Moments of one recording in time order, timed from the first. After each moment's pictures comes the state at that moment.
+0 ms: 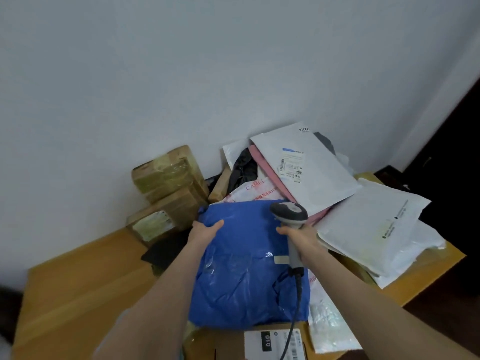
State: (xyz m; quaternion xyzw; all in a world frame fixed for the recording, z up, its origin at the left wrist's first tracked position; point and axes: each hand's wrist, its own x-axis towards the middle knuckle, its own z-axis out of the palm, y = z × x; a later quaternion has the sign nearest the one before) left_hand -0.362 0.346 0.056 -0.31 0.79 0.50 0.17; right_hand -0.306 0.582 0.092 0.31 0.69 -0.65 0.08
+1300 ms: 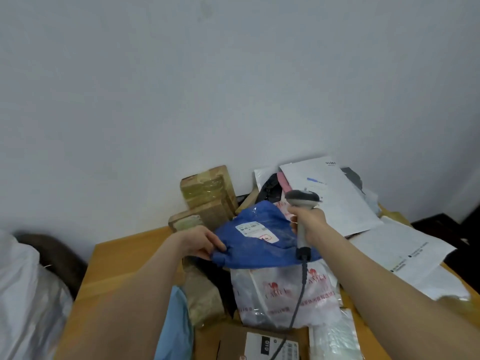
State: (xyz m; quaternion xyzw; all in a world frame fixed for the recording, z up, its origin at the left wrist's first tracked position) left_hand -0.287 0.310 0.185 -0.17 0.82 0.45 0.31; right_hand -0.337 0.588 0.194 0.25 0.65 -0.71 0.12
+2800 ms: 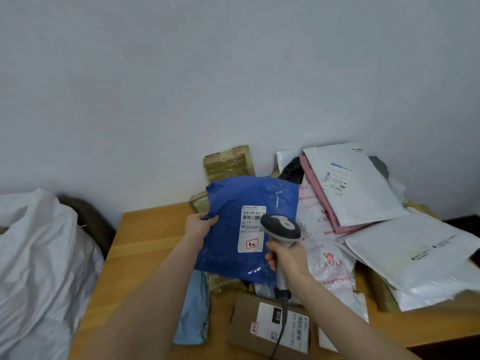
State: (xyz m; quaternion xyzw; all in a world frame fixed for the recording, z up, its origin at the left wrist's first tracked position) left_hand -0.232 0.297 0.144 -0.37 0.70 0.61 -0.05; right_hand -0.202 0.522 0.150 0.16 0.65 -0.72 0.20
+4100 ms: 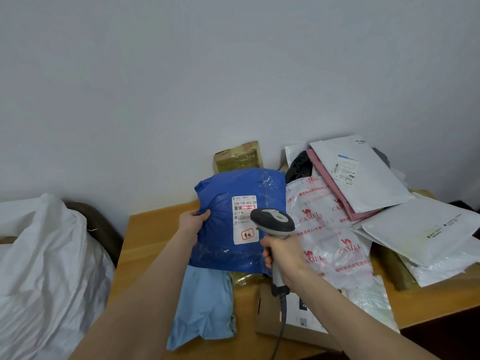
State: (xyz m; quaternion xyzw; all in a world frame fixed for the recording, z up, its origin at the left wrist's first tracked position) left_hand -0.210 0.220 0.150 -0.39 0.66 0.65 -0.02; right_hand -0.156 0.450 0.174 0.14 0.66 -0.70 0.23
